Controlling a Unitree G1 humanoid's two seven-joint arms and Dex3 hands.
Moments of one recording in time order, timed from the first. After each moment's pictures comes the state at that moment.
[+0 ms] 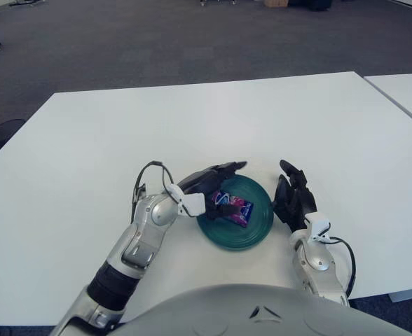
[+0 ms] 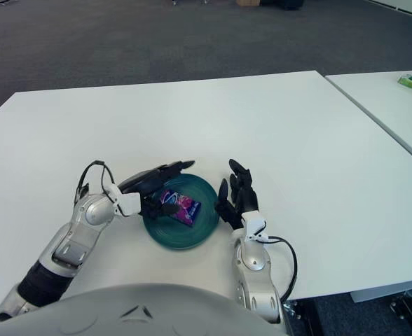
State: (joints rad) left arm 0.09 0.17 -0.31 -0.28 0.36 0.10 -0.43; right arm 0.43 0.11 0.15 -0.34 -0.09 0.13 -0.14
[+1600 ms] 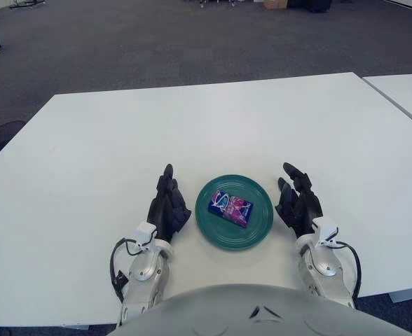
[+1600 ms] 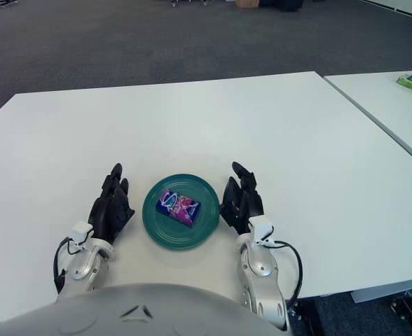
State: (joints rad) left arm 0.53 -0.12 -0.17 -0.25 -0.06 -0.07 -0.04; right arm 0.47 0.08 0.11 -0.36 -0.05 0.12 -0.06
